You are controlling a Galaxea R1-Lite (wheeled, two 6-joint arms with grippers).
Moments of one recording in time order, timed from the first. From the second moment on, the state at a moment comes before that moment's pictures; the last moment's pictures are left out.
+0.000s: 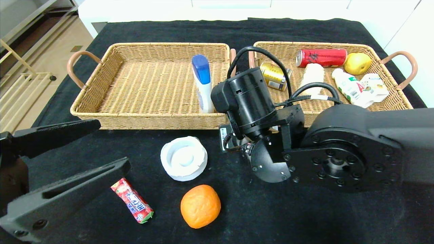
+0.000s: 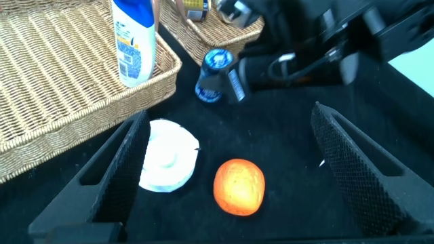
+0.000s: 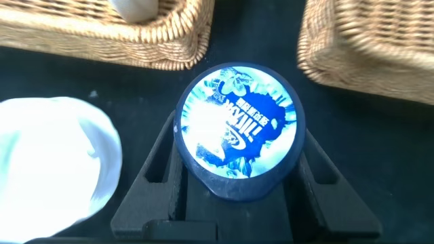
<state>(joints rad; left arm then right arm) -0.56 0.94 -0.65 -0.35 -0.20 0.04 0.94 2.01 -1.68 0.16 -0.72 0.34</state>
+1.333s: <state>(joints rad) -0.56 0.96 -0.64 -0.35 -0.20 0.04 0.75 1.78 -1.62 0.15 -0.73 0.28</state>
